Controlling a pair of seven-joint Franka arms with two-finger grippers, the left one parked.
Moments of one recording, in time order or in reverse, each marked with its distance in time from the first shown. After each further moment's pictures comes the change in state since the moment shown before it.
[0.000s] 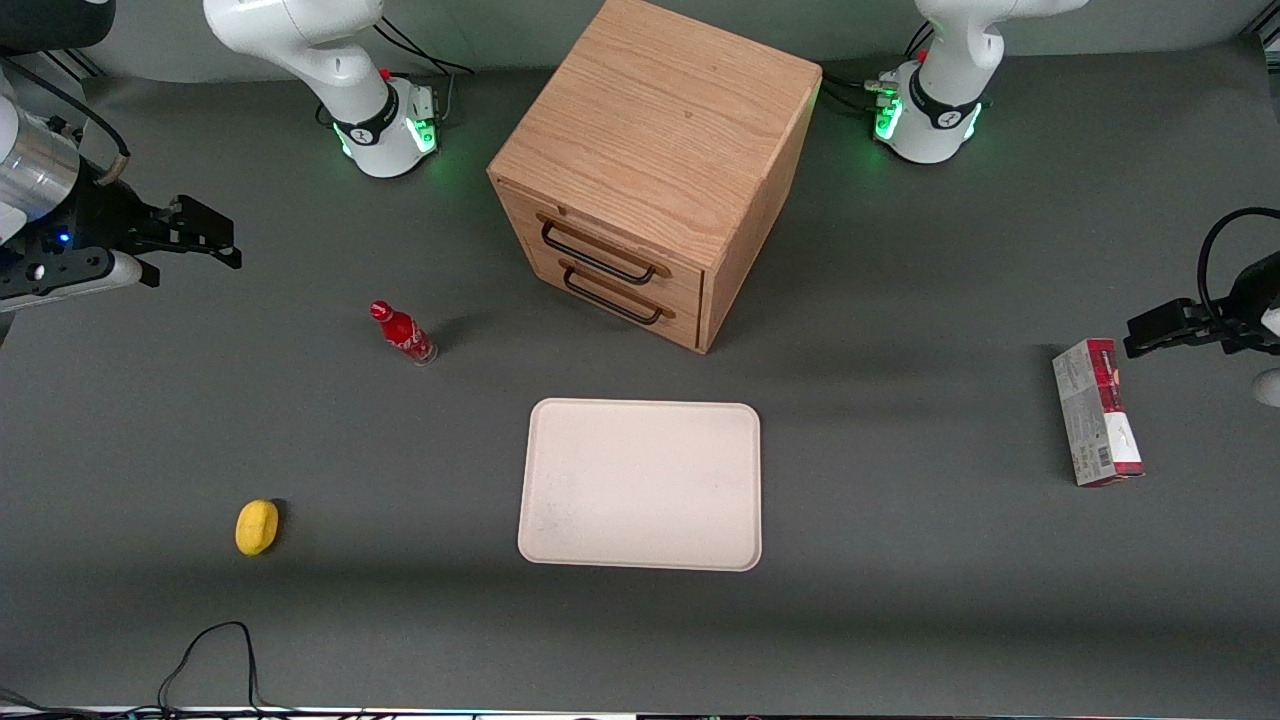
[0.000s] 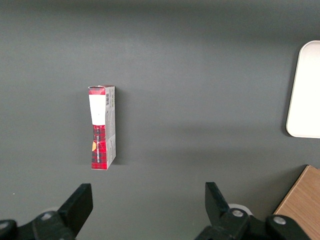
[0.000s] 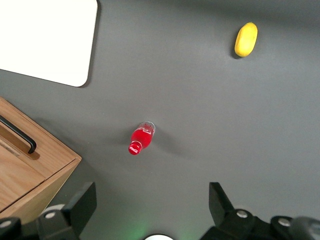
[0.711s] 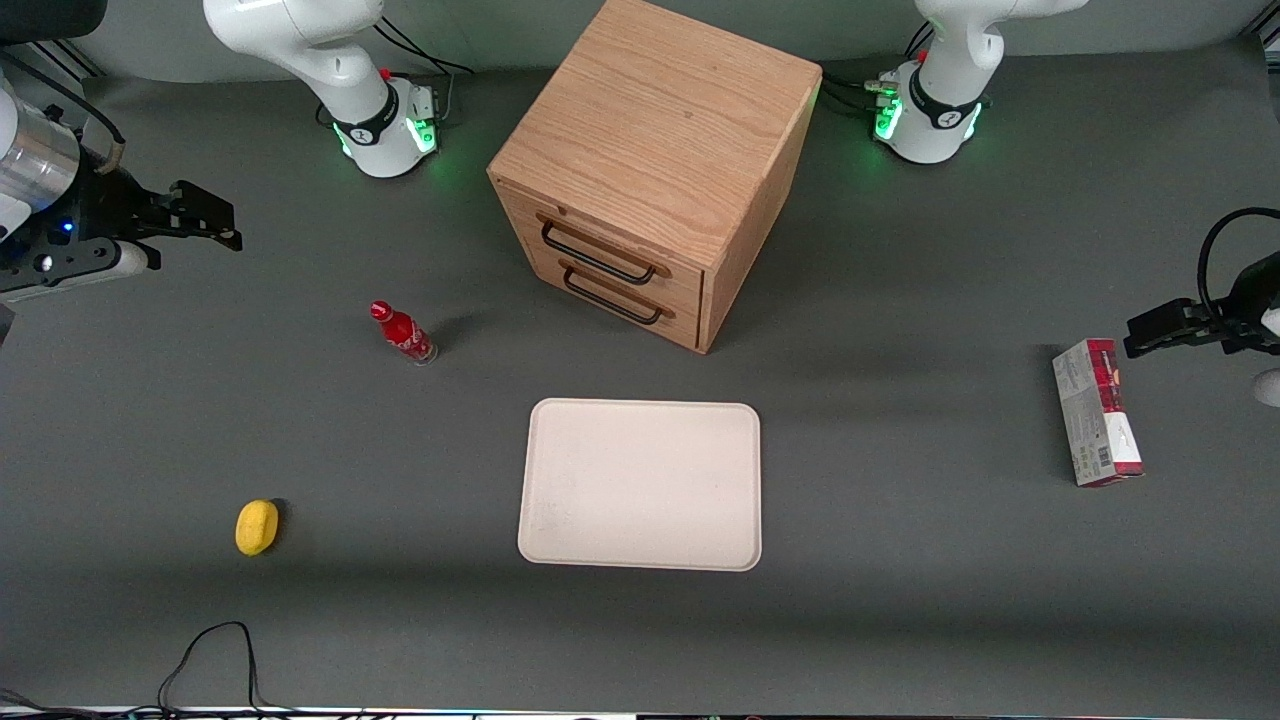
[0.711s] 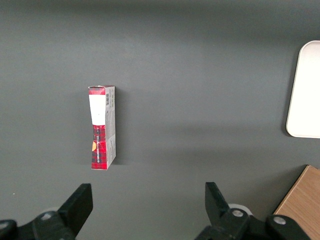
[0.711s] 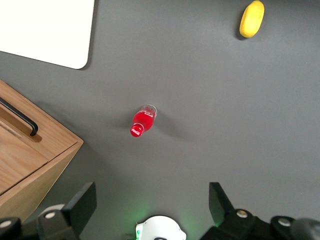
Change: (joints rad) arm -0.001 0.002 0.008 0.025 0.000 -0.091 0.000
